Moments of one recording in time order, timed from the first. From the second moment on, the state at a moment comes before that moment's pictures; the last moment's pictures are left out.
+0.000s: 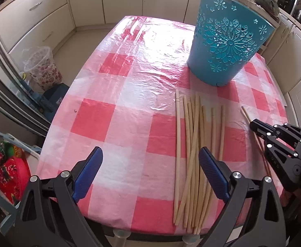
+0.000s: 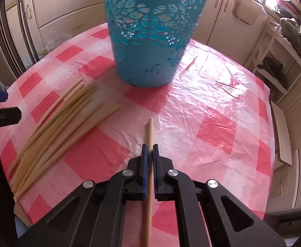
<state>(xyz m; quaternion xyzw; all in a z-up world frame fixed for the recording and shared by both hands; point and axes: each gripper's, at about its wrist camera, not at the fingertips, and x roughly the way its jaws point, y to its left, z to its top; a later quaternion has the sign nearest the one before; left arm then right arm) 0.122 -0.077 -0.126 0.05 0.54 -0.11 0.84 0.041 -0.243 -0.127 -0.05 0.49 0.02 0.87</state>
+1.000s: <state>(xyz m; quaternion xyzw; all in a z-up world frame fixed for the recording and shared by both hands) 0.171 -0.129 -0.149 0.10 0.54 -0.12 0.82 0.028 -0.227 -0.134 0.00 0.45 0.04 0.89</state>
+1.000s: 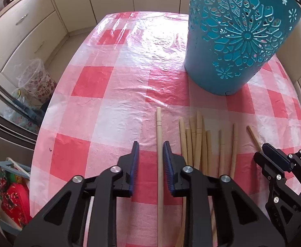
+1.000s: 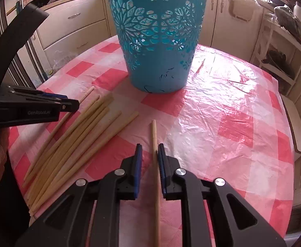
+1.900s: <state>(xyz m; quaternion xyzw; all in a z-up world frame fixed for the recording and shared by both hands) 0.201 -0.148 0.097 -0.08 0.25 -0.20 0.94 0.026 -0.249 -0.136 0.08 0.45 0.04 0.89</state>
